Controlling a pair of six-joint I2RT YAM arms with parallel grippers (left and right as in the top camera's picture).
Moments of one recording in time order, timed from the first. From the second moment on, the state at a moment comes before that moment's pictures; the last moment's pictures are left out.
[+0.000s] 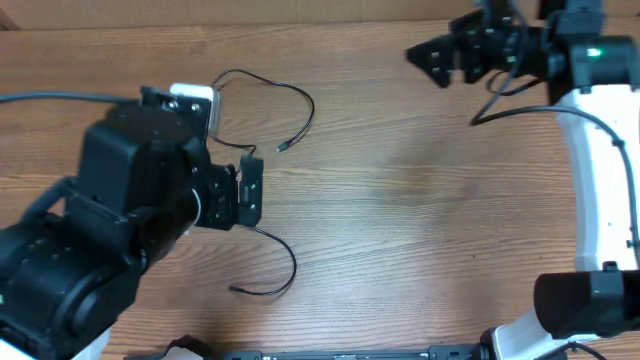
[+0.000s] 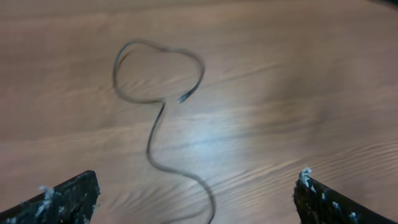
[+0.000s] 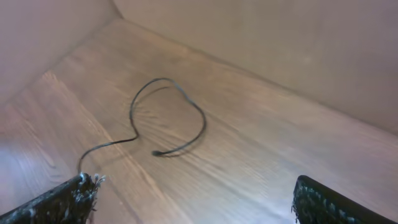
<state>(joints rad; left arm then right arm) -0.50 1.29 2.07 -1.58 -0.14 -0.31 0.02 1.75 1.93 -0.94 -0.71 -0.28</state>
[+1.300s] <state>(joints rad) -0.10 1.47 1.01 -0.60 0.07 -0.34 0.23 1.37 1.93 -1.28 -0.64 -0.17</state>
